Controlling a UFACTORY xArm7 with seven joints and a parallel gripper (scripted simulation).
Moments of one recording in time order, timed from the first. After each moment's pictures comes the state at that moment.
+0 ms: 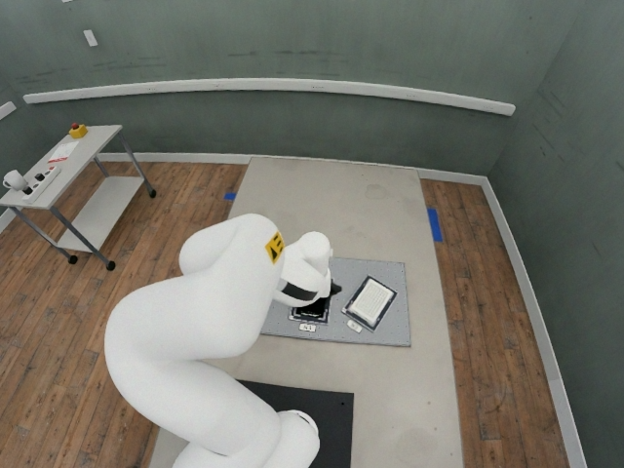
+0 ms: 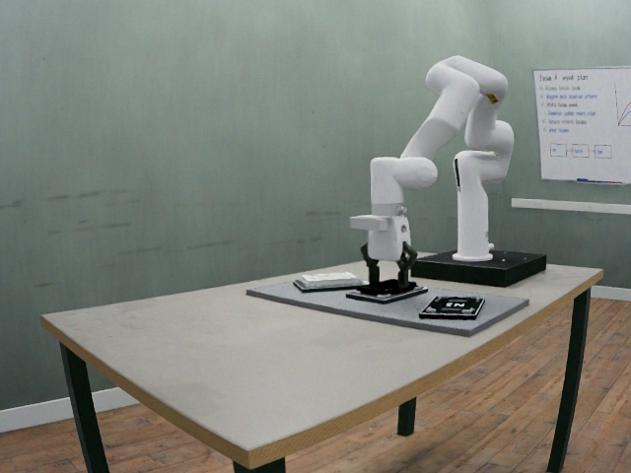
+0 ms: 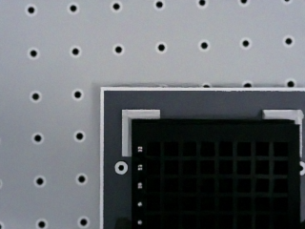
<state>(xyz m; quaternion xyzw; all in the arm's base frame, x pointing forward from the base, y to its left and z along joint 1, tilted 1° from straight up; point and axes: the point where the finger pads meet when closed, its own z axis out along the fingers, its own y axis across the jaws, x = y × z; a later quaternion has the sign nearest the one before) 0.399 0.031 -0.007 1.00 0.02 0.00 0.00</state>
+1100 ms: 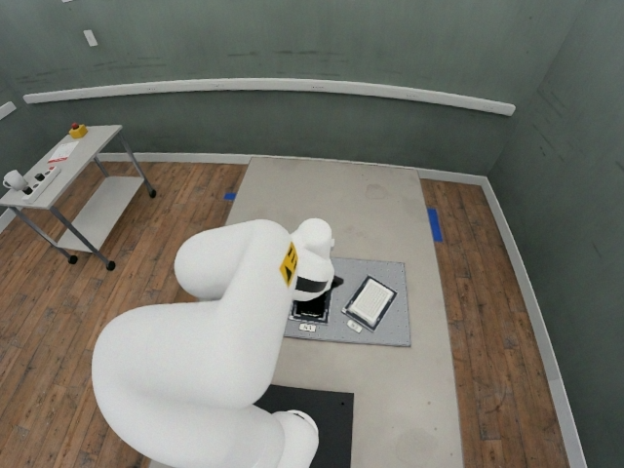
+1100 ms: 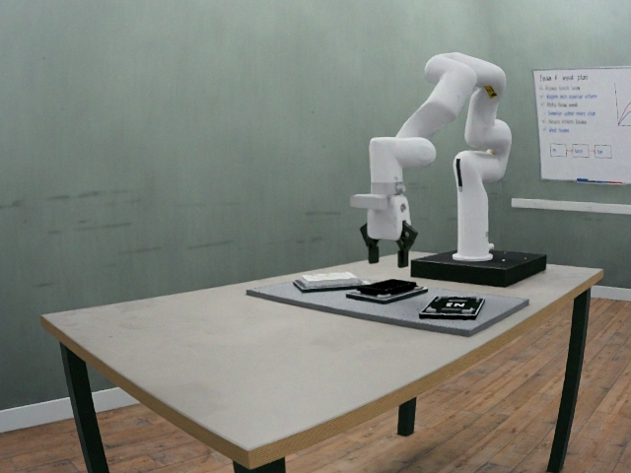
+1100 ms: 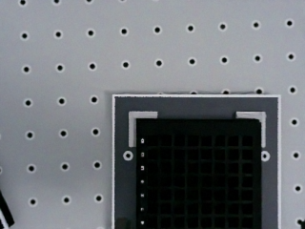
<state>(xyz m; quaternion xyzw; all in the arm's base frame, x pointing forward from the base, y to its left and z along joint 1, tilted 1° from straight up) 0.400 0.031 0.041 1.00 0.02 -0.01 0.00</state>
